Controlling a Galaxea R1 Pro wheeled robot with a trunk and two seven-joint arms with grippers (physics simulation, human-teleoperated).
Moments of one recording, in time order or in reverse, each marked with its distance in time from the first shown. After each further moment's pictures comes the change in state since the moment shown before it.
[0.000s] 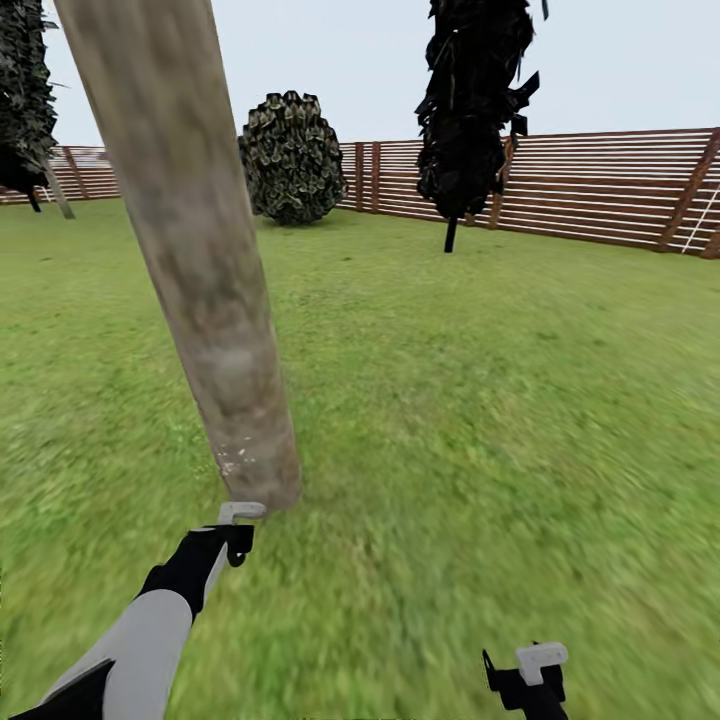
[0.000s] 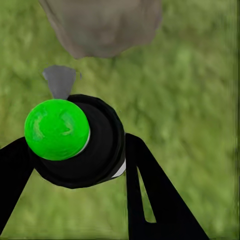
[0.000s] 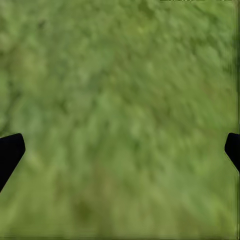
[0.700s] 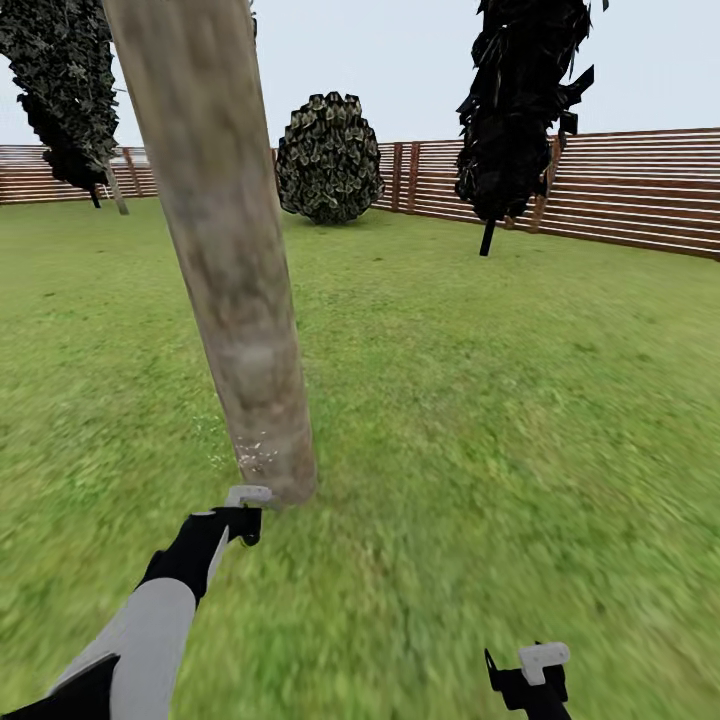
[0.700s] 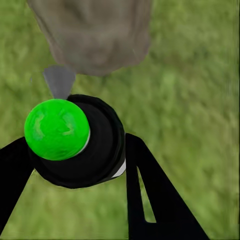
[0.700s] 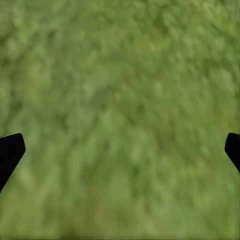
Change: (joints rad) left arm -0.019 -0.016 -0.016 -0.073 -0.005 0.019 -0.125; right arm 0.000 -0.006 0.000 0.000 0.000 0.000 0.000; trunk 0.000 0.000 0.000
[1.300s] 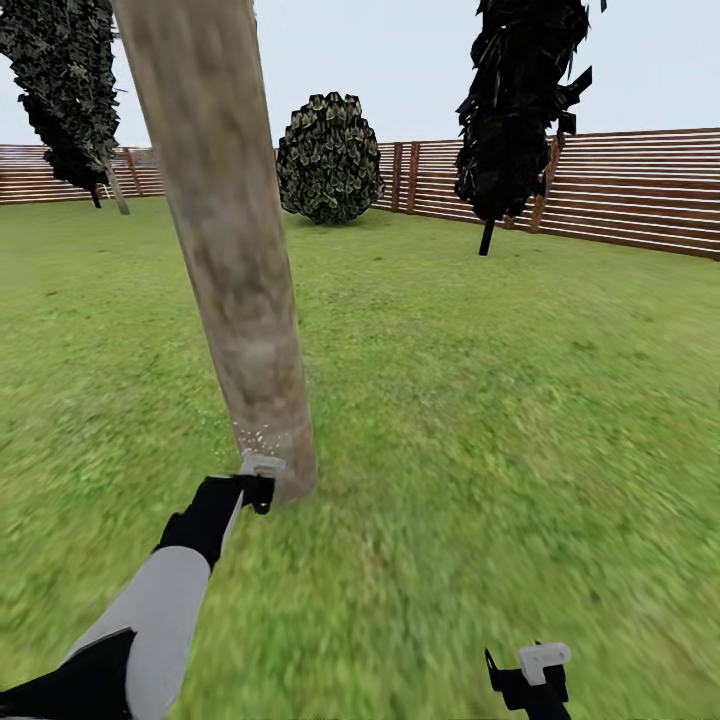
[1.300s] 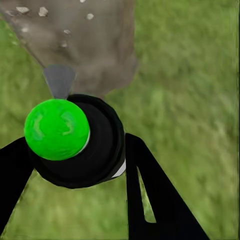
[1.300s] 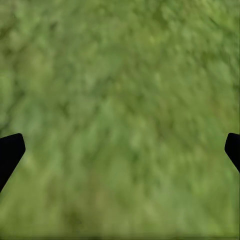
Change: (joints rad) left arm -0.075 -0.030 -0.119 -0.066 0.002 0.110 -0.010; right arm 0.000 -0.001 -0.001 0.000 0.000 0.002 0.000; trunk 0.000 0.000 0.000
